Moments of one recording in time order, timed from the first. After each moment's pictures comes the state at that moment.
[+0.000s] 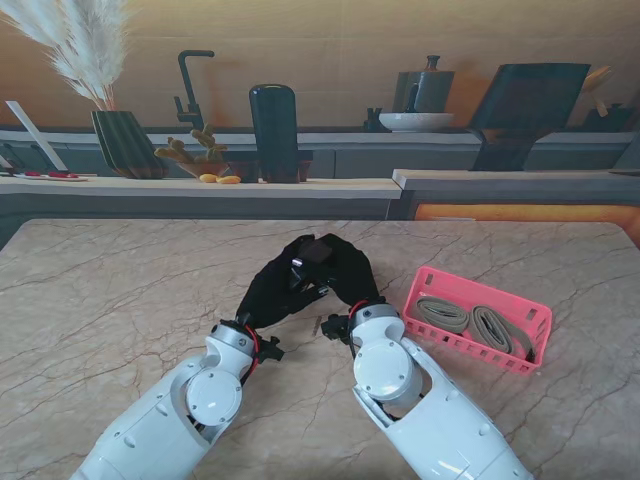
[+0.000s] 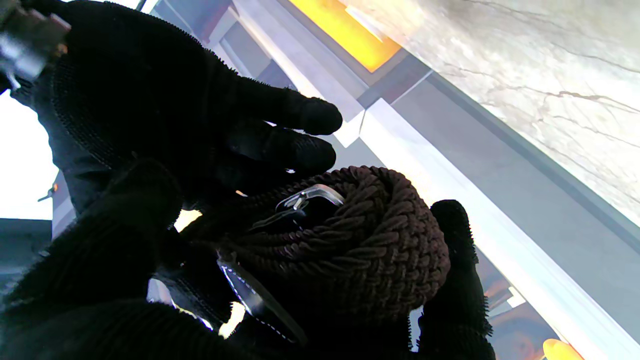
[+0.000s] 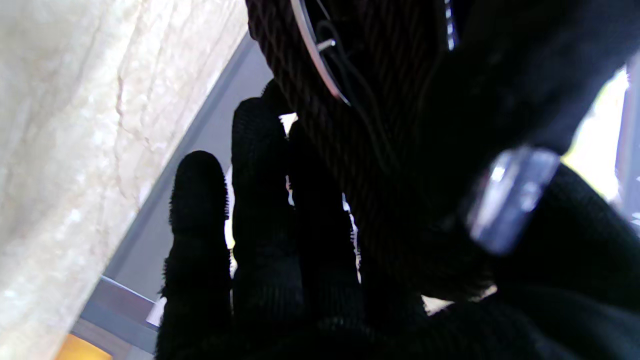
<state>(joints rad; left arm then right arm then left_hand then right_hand) 1.34 -1.25 -0.92 -1.29 0.45 -0.37 0.46 -1.36 -1.32 0.92 -1.45 -0.13 0.01 -0.45 0.56 -0.37 0.45 -0.07 0.14 0.16 0.36 0.31 0.43 0.15 0.41 0.42 0.51 0.20 0.50 0.56 0.21 0.29 1.03 0.50 0.59 -0.63 0.63 -0.25 0.67 -0.05 0.88 0.27 1.12 0.08 0.63 0.30 1.04 0.11 0.61 0.54 0.54 0.22 1.07 0.50</state>
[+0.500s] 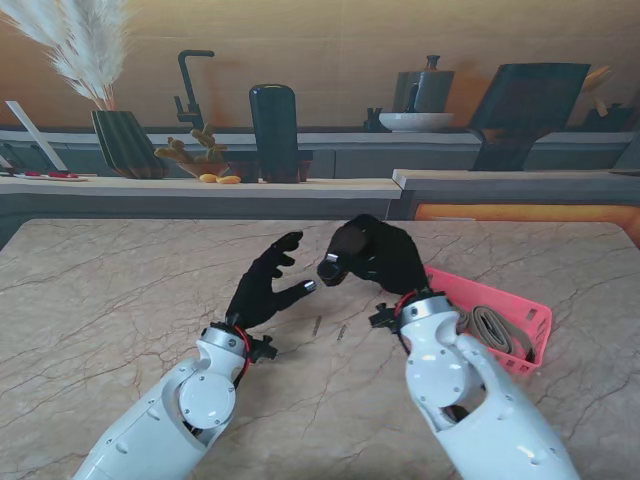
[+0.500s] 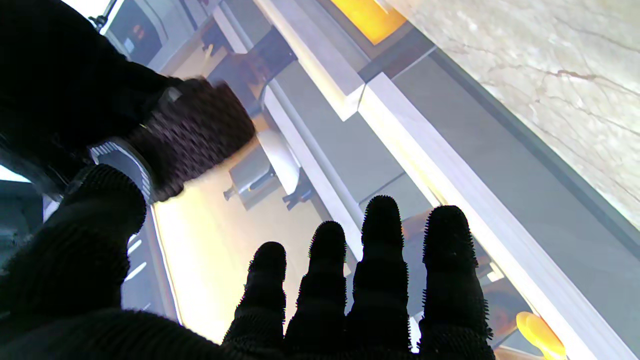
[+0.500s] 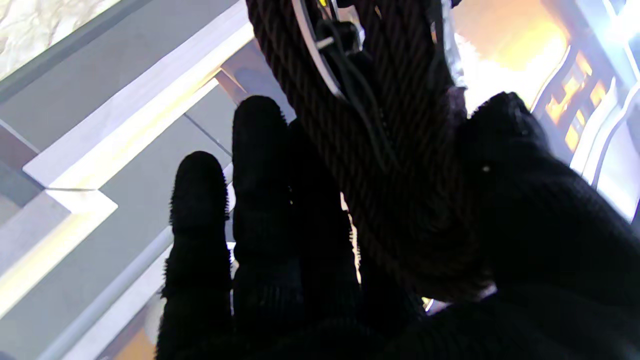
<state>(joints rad) 1.39 -1.25 -0.97 -1.31 0.41 -0.39 0.49 -1.49 -1.23 1.14 -1.65 -0.50 -0.12 -0.35 0.45 -0.37 0.39 -0.07 0.18 0.07 0.38 0.32 0.39 0.14 0.37 0.41 0.48 0.20 0.43 0.53 0.17 0.30 0.96 0.50 0.59 -0.65 0.67 -0.25 0.67 -0.05 0.88 0.29 1.12 0.09 0.63 0.31 1.05 0.09 0.69 0.58 0.53 0.22 1.07 0.49</state>
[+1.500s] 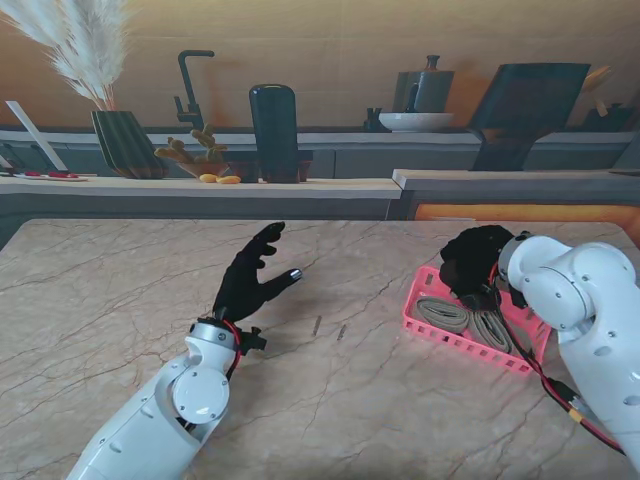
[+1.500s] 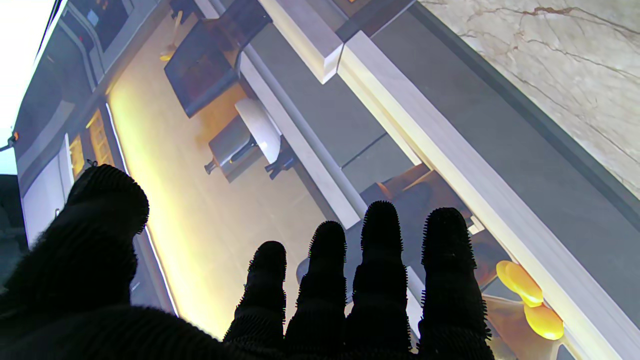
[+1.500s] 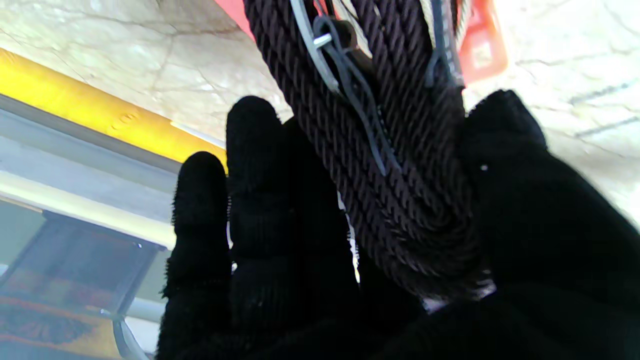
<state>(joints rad) 1.40 -1.25 -1.02 -1.33 0.45 -0.35 0.53 -1.33 -0.97 1.40 -1.70 -1.11 -0.25 0.68 0.49 -0.34 0.33 -0.07 0.18 0.07 0.38 0.35 0.39 0.14 0.37 0.41 0.45 0.19 0.41 0.53 0.16 0.28 0.94 0.52 0.59 -0.66 0.68 -0.25 0.69 -0.04 0.87 0.33 1.14 0.12 0.64 0.36 1.06 0.12 0.75 0.63 0.53 0.21 1.08 0.52</state>
